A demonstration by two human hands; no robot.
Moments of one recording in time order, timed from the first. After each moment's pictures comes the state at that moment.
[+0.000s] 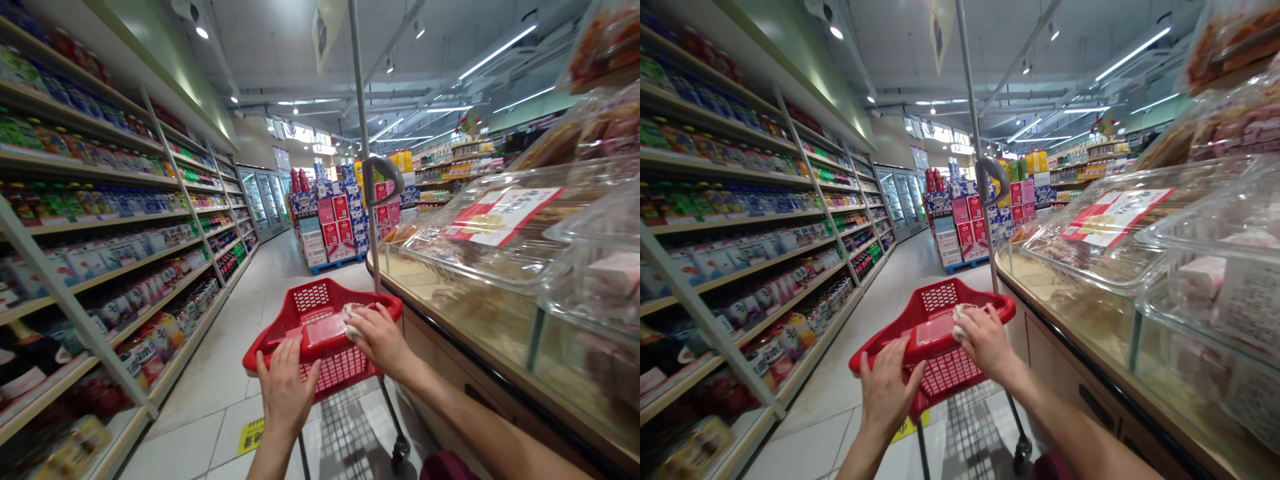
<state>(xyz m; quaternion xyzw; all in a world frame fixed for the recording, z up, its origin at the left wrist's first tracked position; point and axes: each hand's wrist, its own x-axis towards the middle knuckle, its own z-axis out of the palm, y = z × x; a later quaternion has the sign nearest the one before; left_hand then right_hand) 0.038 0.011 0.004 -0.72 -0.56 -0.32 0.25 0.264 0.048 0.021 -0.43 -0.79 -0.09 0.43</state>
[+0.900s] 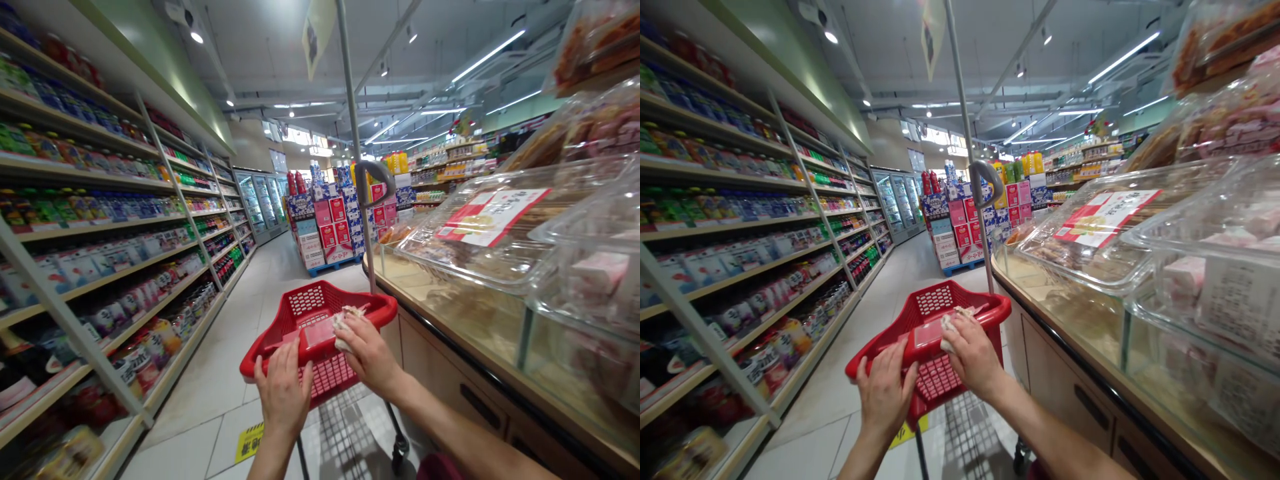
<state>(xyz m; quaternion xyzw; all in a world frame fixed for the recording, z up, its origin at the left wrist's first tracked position) 0.044 0.014 -0.001 -0.71 -0.55 -0.33 0.29 0.256 0.043 0.003 -0.38 -0.79 -0.13 0.47</state>
